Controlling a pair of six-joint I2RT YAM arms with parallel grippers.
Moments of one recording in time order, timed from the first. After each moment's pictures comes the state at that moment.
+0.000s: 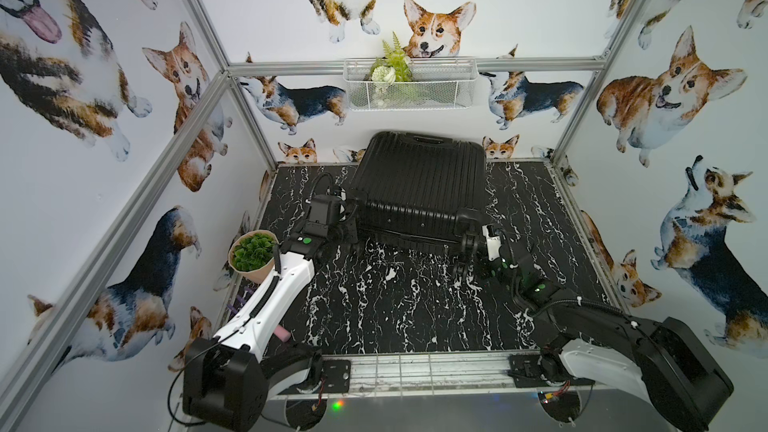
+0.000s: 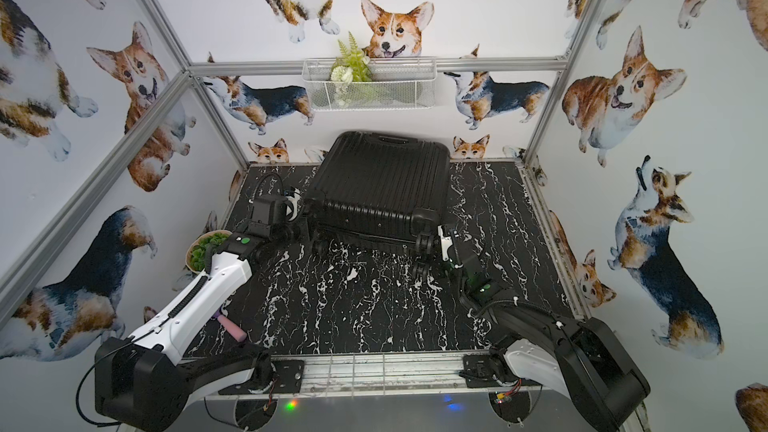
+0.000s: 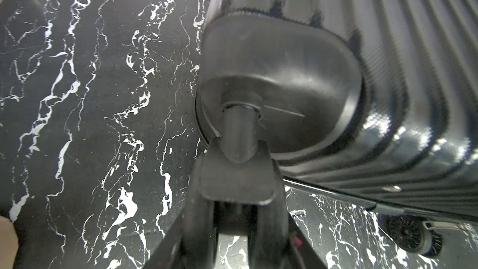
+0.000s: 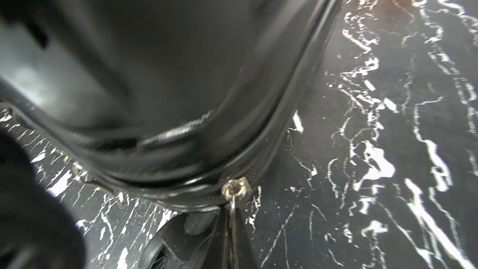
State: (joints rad) left arm -0.31 1.19 0.92 -0.46 -0.02 -0.30; right arm 0.61 1.10 0.35 0.24 0.11 0.26
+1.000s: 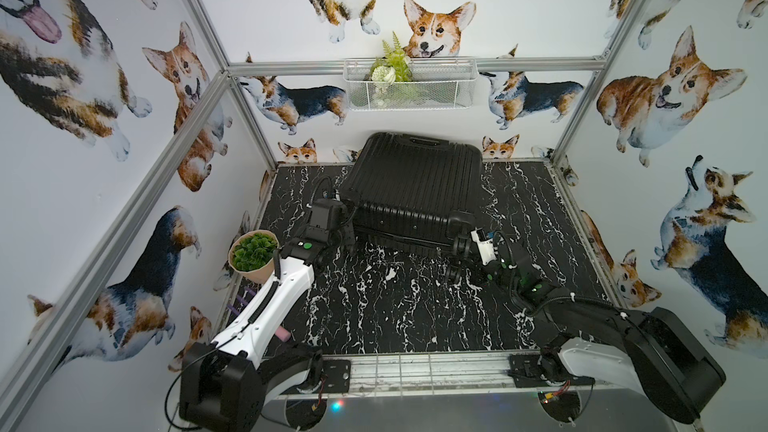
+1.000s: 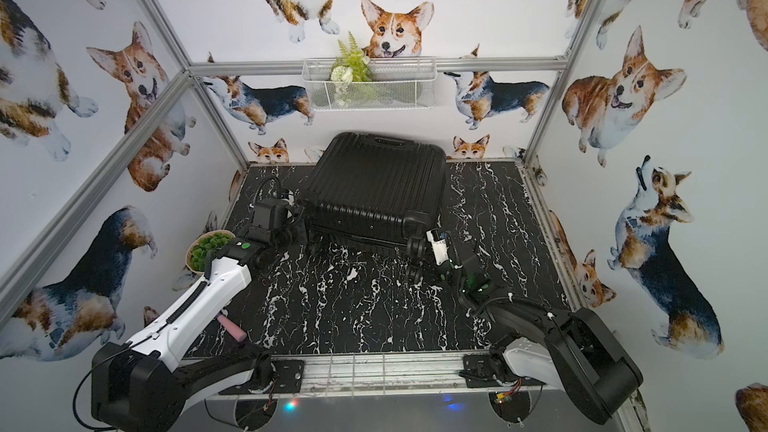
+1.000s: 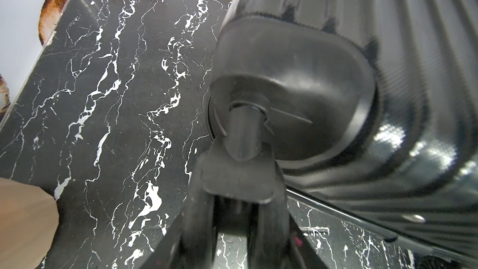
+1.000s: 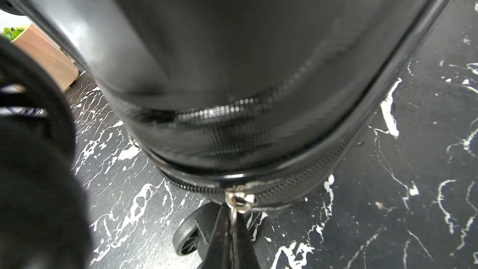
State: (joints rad) left arm -0.33 1.16 0.88 -0.44 -0.14 -0.33; right arm 0.60 1.15 0.33 0.33 -0.16 0.25
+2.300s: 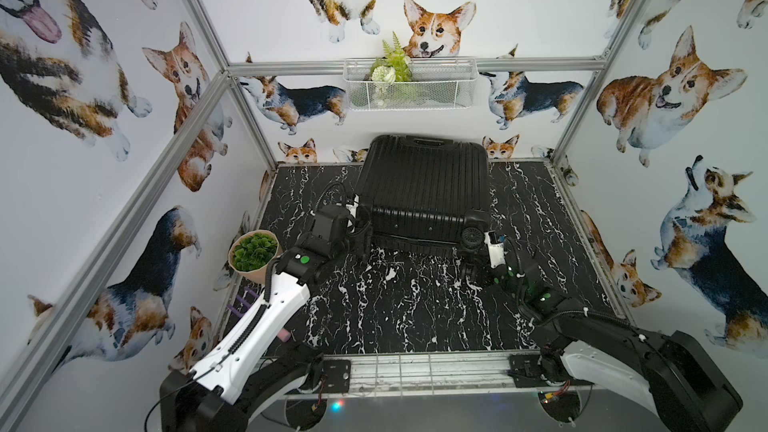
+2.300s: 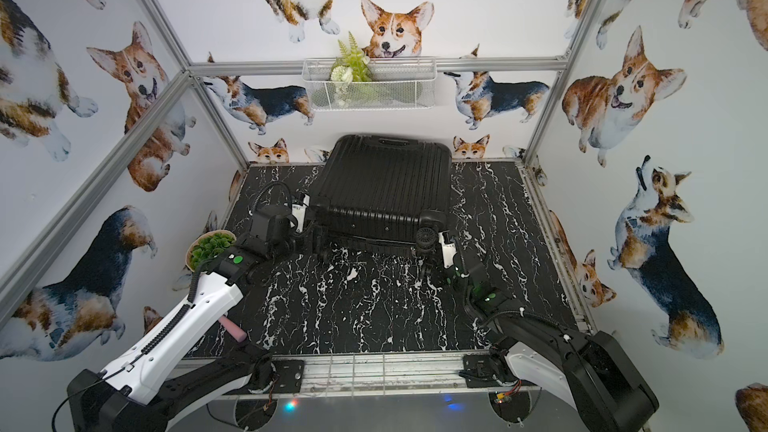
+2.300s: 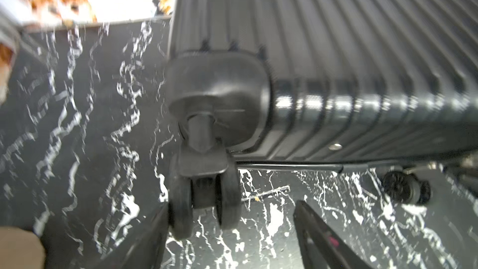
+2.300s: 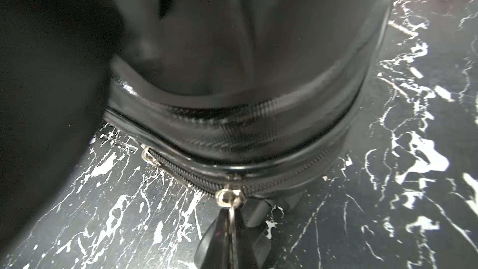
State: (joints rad) left arm -0.47 1.02 0.92 -0.52 -0.07 -0.12; right arm 0.60 1.01 0.26 0.27 0.00 0.29
